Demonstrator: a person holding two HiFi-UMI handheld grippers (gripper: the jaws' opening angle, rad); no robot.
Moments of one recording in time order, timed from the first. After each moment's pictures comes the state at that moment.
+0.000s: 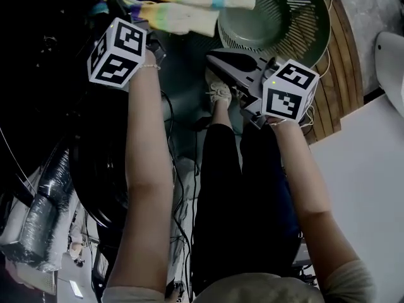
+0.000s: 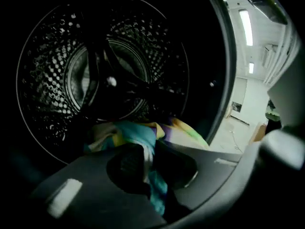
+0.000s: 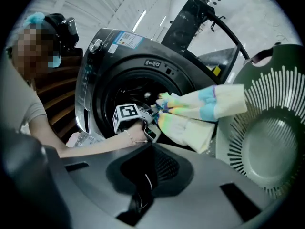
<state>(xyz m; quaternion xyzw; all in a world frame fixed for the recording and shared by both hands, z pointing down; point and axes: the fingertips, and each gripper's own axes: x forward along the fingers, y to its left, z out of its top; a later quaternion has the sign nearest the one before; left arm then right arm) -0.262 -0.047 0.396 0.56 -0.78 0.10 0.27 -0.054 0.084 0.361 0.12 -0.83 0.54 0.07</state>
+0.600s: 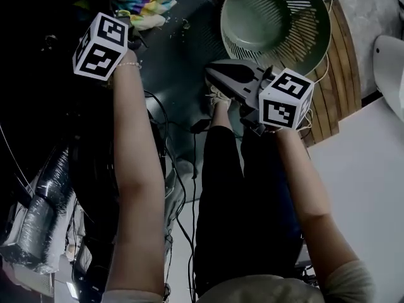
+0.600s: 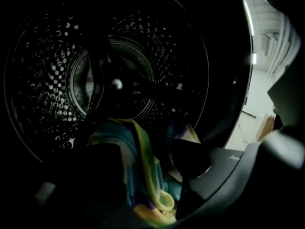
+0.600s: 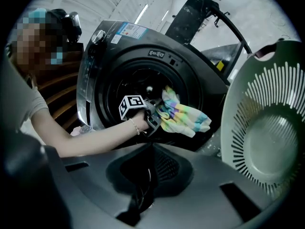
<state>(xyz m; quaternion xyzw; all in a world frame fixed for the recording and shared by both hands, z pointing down) -0.316 -0.052 0.392 0.53 -0.80 0.13 0.24 -0.063 0.109 0.364 0.10 -0.83 0.54 0.09</state>
